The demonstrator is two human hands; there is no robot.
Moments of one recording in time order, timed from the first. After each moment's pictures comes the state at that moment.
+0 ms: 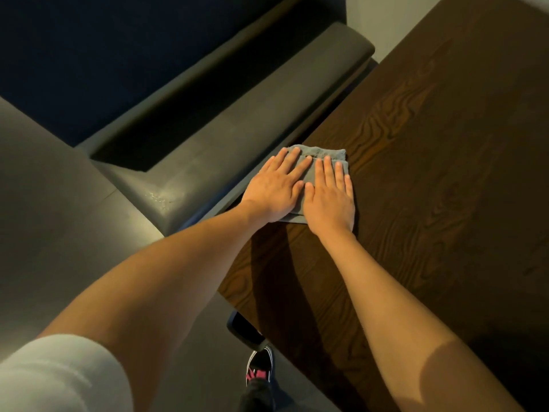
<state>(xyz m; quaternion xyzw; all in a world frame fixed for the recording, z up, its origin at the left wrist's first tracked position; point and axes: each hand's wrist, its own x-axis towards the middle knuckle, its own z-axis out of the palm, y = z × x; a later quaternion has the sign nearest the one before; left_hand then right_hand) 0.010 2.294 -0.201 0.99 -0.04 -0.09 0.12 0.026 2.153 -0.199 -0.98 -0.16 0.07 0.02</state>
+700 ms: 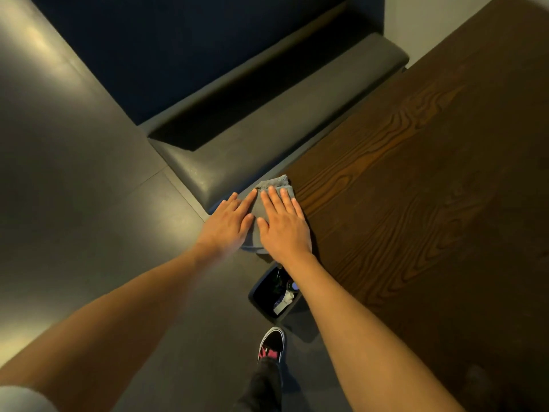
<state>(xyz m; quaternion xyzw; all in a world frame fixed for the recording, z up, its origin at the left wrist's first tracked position) -0.207 2.359 -0.202 0.96 0.13 -0.12 0.22 -0.135 2.214 -0.197 -0.92 -0.36 0.14 0.07</state>
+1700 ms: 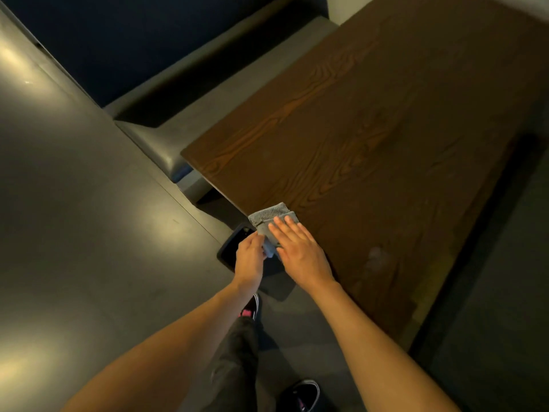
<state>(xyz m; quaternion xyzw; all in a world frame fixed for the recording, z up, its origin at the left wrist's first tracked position) -0.327 2.076 -0.199 0.58 0.39 -0.01 0.71 -0.263 1.955 -0.217 -0.89 -0.41 0.07 0.16</state>
